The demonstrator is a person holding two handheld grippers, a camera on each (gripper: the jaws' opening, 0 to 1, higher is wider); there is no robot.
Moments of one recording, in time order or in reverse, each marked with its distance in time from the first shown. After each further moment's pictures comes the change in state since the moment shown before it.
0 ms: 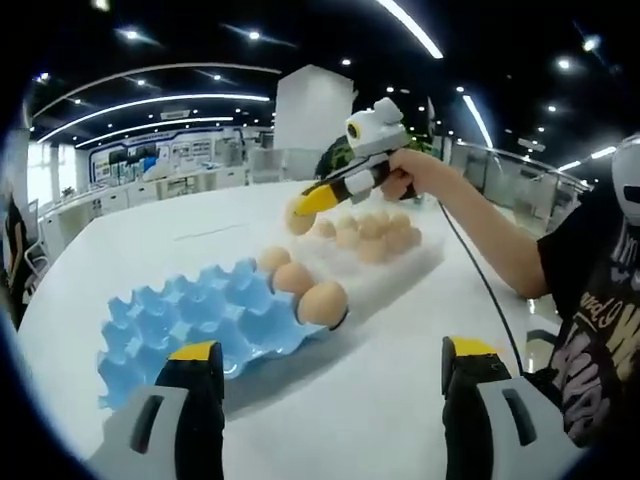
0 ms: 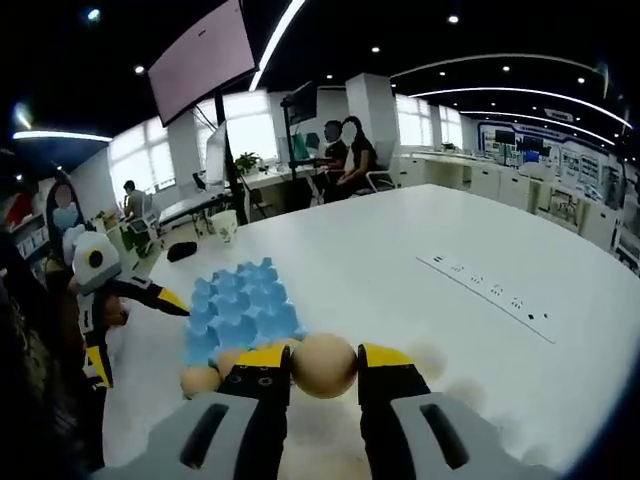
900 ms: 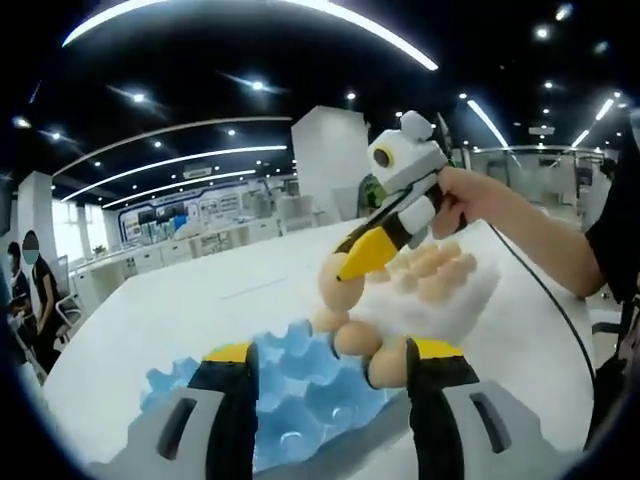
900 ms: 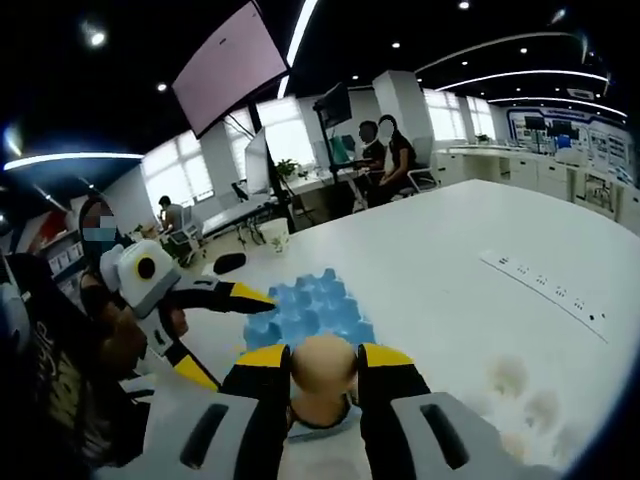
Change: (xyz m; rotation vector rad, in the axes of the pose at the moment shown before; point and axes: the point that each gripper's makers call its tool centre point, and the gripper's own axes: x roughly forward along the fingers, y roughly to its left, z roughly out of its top) left arm 0.038 0.040 0.039 0.124 -0.170 0.147; right arm 0.026 0.064 0.011 0.036 -0.023 0.199
